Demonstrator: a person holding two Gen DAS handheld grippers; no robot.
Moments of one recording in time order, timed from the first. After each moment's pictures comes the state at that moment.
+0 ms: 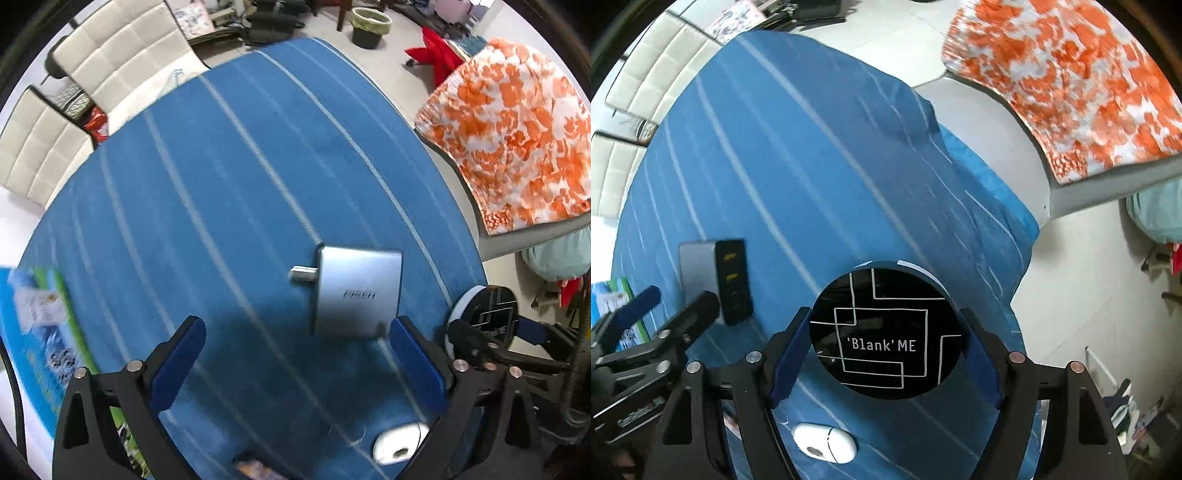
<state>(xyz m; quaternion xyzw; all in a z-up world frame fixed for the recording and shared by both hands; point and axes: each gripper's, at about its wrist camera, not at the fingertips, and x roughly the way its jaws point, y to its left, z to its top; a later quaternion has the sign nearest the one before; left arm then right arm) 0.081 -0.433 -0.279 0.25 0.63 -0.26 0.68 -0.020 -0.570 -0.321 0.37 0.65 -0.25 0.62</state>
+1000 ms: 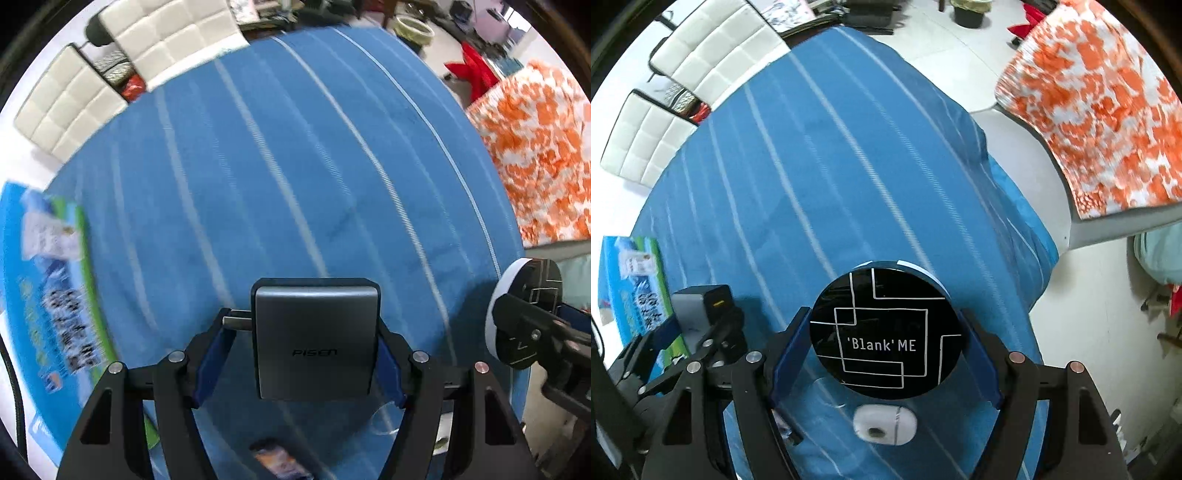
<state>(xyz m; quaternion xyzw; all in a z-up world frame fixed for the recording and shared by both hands) 0.078 -0.358 -0.281 0.22 0.63 -0.19 0.72 0.021 -0.502 -0.275 0.31 0.64 -0.20 0.67</state>
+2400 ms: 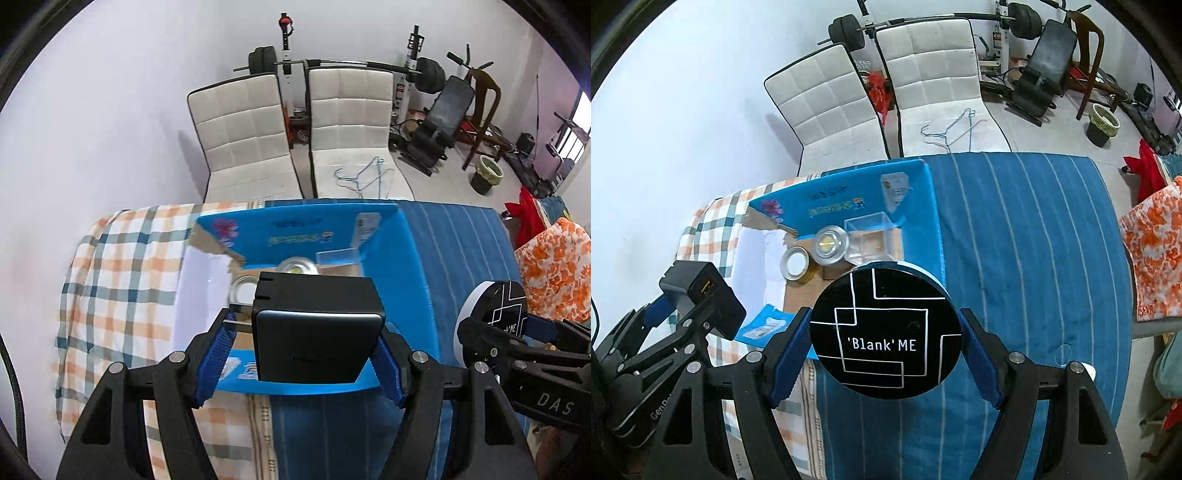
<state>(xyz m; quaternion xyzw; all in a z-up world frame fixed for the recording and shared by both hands) 0.084 -0.008 -0.061 0.09 0.50 -0.08 0.86 0.118 -0.153 -0.081 0.19 0.57 -0.03 0.80</state>
